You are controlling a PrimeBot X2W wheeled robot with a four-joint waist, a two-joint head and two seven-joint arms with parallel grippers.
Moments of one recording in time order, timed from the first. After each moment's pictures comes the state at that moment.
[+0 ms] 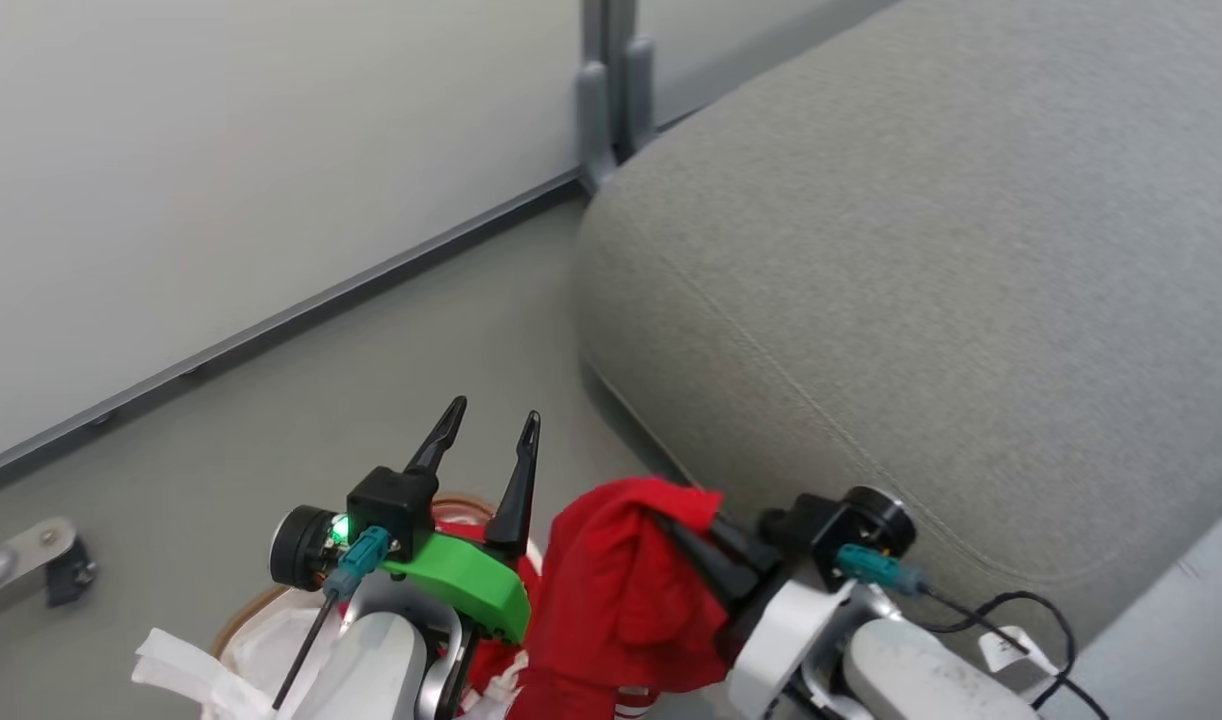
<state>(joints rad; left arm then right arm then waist) -0.29 0.05 -0.37 0.45 -0.26 -0.12 -0.26 -0.38 -0.14 0.74 0.35 0.40 0.13 -0.26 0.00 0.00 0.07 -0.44</state>
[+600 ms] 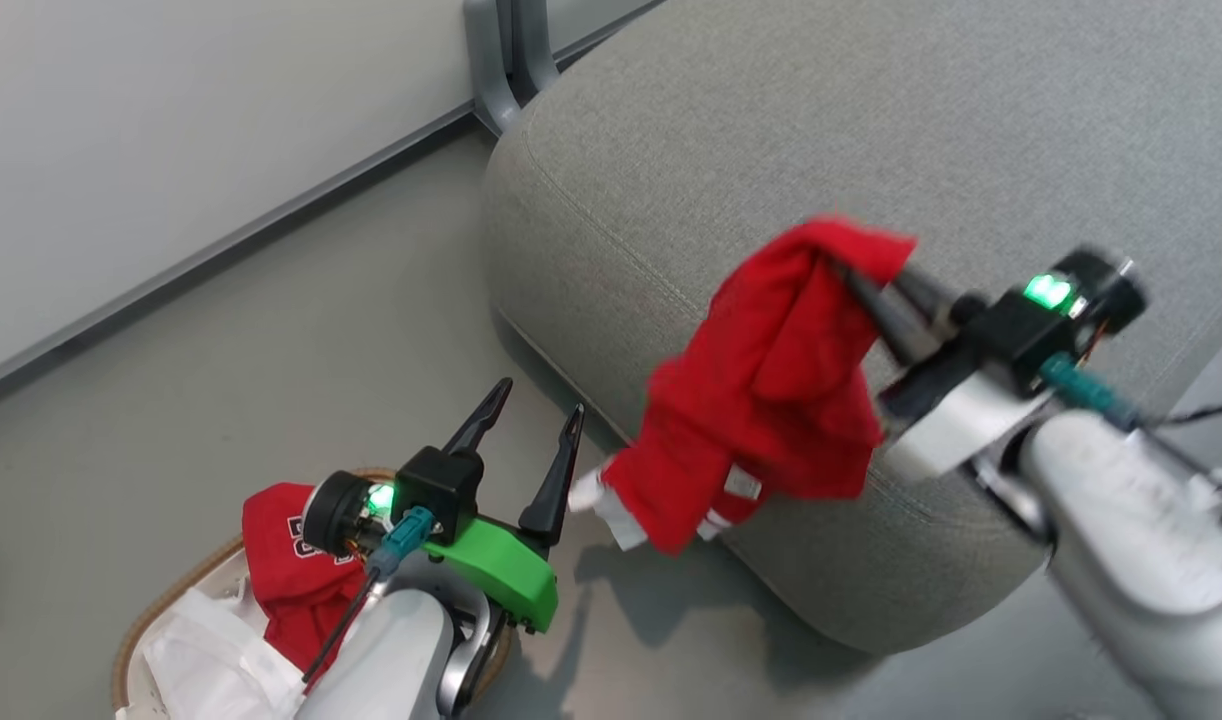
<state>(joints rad) -0.35 0.06 -0.48 0.47 -0.26 -0.13 -0.26 -0.54 -0.34 0.47 0.19 0.22 0.13 -0.26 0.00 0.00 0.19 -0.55</state>
